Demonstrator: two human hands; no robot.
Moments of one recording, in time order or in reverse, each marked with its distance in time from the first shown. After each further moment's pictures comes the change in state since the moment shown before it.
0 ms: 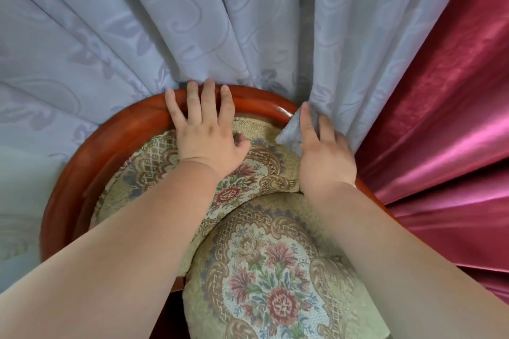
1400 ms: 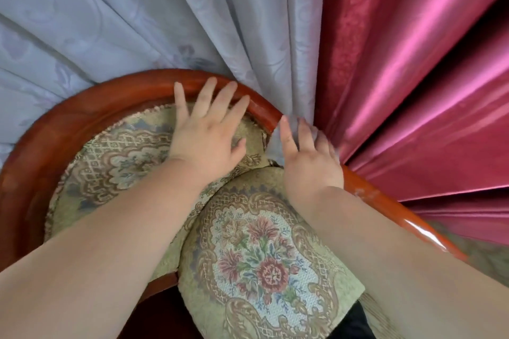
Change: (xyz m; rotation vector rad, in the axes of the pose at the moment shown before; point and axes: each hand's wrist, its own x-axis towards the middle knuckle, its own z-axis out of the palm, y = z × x) left_hand -0.015 0.079 -0.013 -0.100 -0.018 0.505; right_hand -0.075 0.060 -0.011 -0.095 -0.347 0.117
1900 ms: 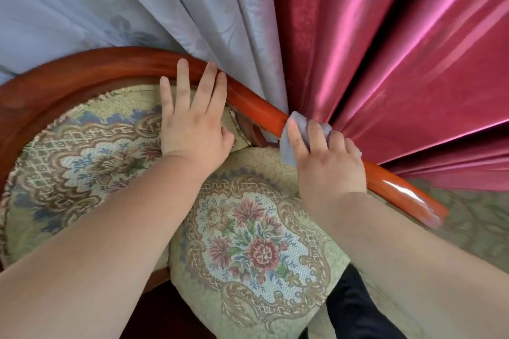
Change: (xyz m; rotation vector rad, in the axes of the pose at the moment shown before) left_hand 0.002 0.048 0.028 -0.003 0.005 -0.028; right_hand -0.059 0.046 0.003 -0.188 -0.174 0.111
